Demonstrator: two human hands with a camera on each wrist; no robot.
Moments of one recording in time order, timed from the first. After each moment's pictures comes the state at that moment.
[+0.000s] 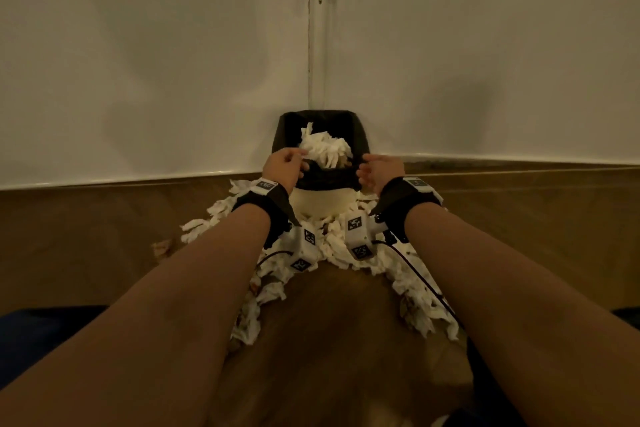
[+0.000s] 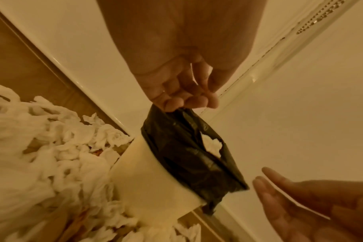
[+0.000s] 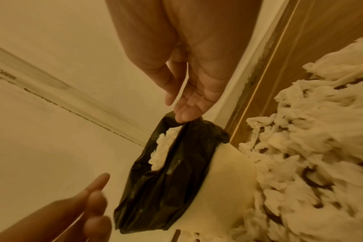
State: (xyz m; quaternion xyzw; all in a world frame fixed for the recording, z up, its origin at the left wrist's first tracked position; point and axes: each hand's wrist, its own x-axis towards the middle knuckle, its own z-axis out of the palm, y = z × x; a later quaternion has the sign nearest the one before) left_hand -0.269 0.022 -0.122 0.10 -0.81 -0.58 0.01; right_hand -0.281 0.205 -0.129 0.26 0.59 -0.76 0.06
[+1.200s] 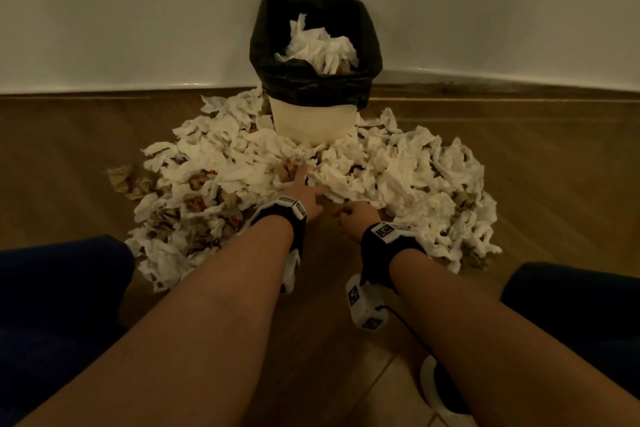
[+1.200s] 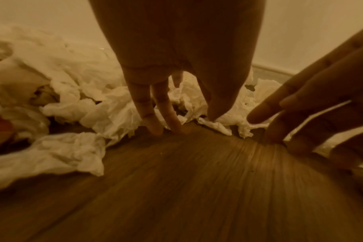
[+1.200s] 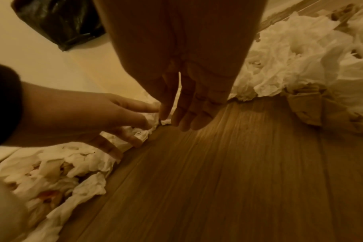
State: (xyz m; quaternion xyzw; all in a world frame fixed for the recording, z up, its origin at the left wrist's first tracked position) left_hand -0.204 0.051 -0.301 -0.09 -0.93 -0.13 -0.33; right_hand -0.158 0.189 -0.285 0.14 0.88 -0.33 0.31
